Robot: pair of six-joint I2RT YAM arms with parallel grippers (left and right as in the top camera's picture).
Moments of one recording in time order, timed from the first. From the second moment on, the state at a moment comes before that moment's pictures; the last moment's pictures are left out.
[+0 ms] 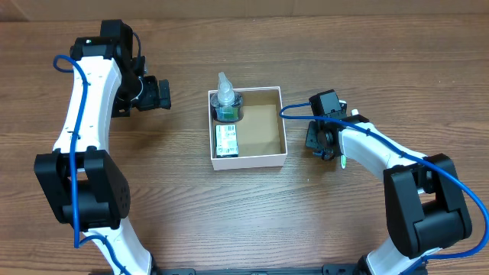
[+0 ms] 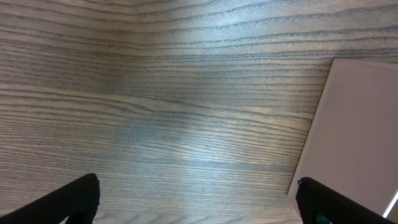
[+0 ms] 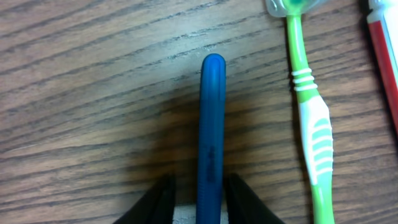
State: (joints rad) left arm 0.05 2.00 1.81 -1.31 0.08 -0.12; right arm 0.27 1.81 0.99 -0.46 0.18 0.48
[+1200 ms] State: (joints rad) left arm 0.05 2.00 1.81 -1.31 0.08 -0.12; right arm 0.39 1.55 1.25 -0.85 0.21 0.46
